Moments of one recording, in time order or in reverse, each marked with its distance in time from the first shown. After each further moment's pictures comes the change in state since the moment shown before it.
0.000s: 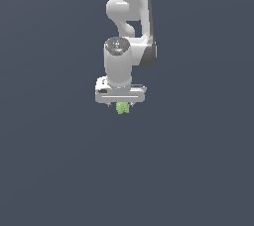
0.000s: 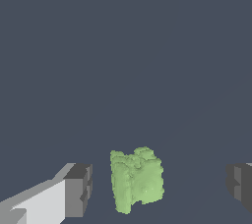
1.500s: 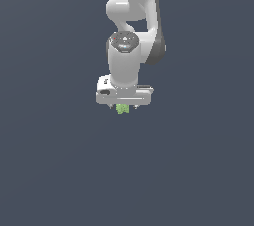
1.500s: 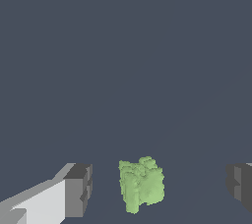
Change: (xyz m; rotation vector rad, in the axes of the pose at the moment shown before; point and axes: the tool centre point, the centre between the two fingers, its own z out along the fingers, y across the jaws) arm 0.033 -0.014 -0.033 -0.026 -0.014 0.011
